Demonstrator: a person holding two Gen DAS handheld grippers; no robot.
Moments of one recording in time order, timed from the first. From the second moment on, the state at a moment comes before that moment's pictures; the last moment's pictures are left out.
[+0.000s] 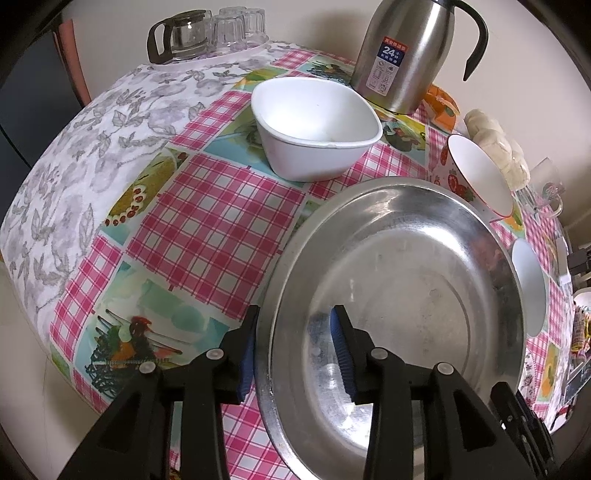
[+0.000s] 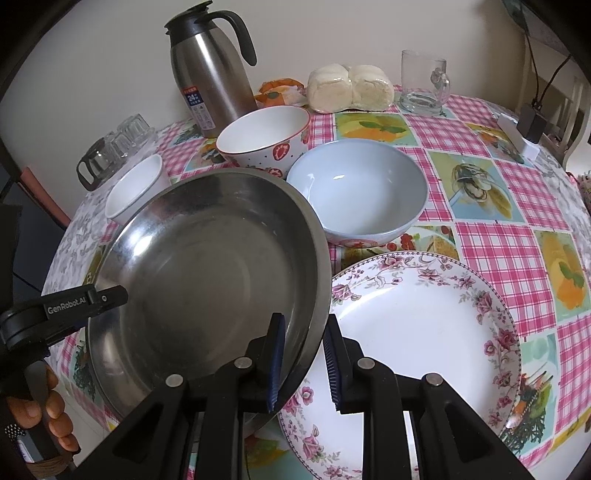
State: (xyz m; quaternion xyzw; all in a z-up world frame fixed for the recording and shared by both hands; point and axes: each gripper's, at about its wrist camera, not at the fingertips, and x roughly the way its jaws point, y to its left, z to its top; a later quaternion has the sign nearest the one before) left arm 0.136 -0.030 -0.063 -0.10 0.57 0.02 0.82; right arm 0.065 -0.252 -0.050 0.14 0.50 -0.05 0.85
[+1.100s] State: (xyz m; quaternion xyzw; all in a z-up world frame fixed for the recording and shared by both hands) left arm 0.133 -0.024 -0.038 -0.05 0.52 0.06 0.85; right arm 0.055 -0.244 -0.011 0.08 0.45 -0.07 0.89
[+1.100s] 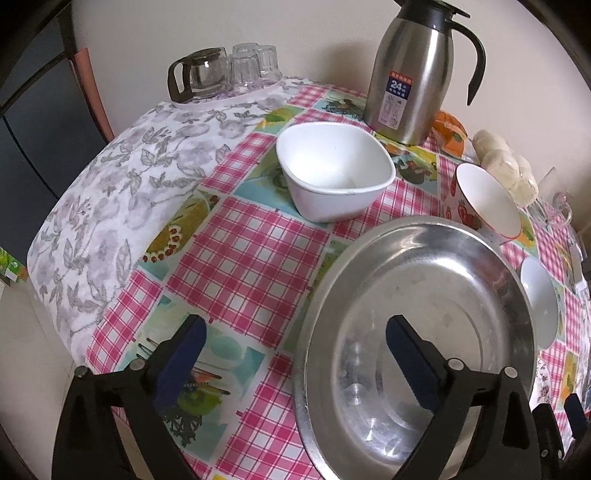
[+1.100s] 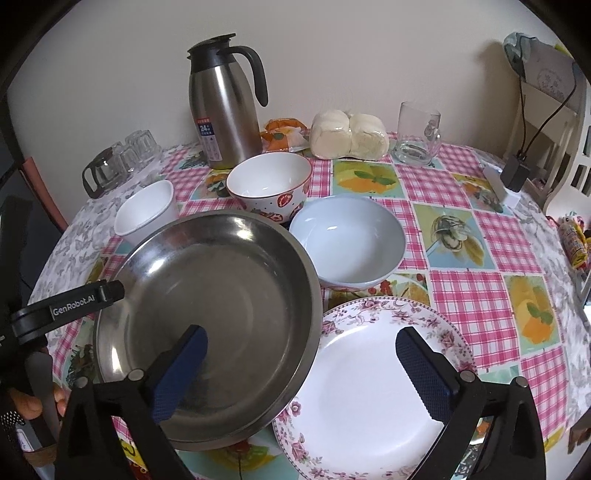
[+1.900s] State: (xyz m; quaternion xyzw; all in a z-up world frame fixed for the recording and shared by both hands) left arm 0.103 -0.083 0.018 -0.06 0.43 -0.06 0.90; right arm 0.014 -0.326 0.011 0.14 0.43 -0.14 0.88
